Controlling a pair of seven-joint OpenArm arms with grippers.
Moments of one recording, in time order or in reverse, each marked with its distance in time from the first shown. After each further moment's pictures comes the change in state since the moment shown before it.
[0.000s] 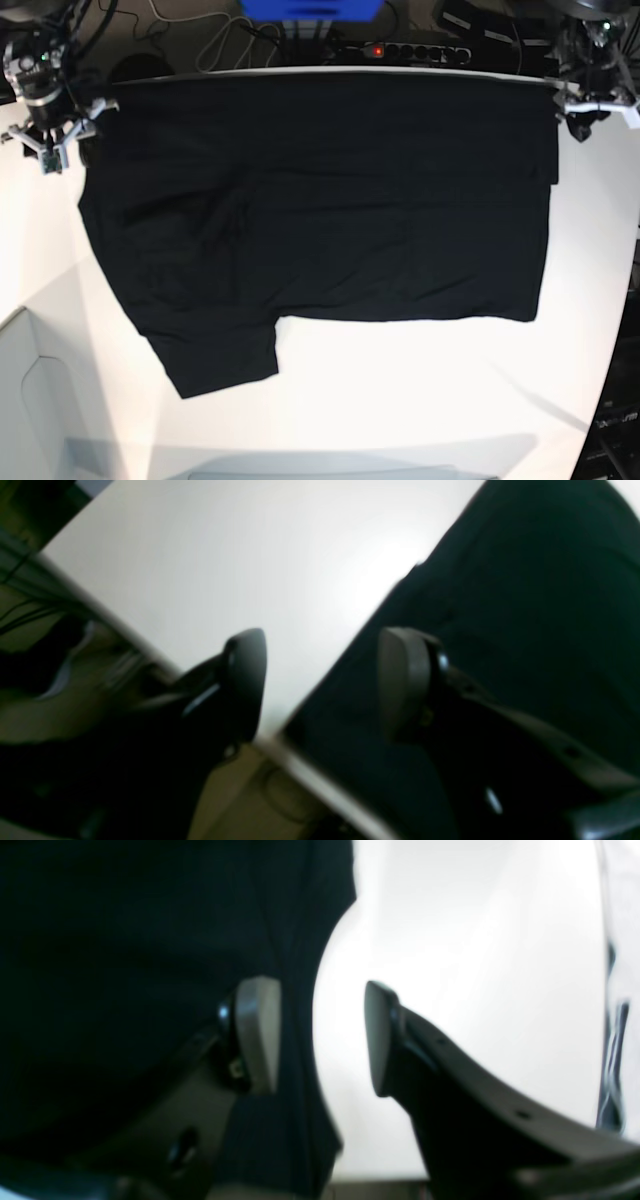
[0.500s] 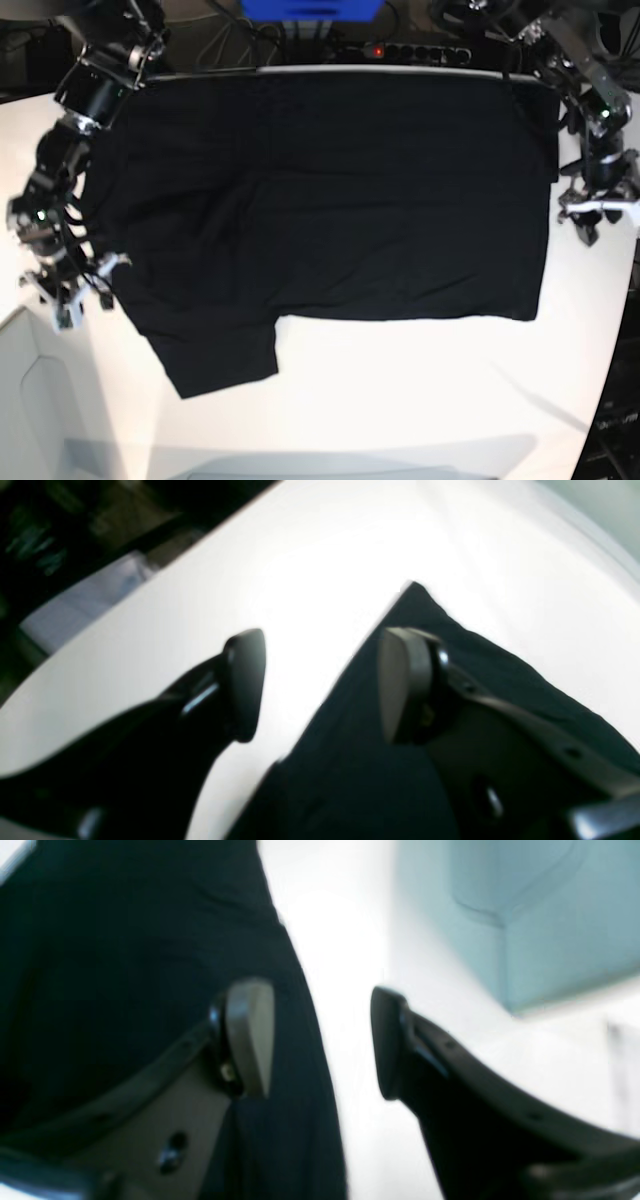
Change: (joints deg) left arm -24.5 -1.2 7.1 -3.4 15.4 -0.4 -0.3; right arm 39.5 2.3 -9.7 -22.5 -1.0 -0.8 -13.1
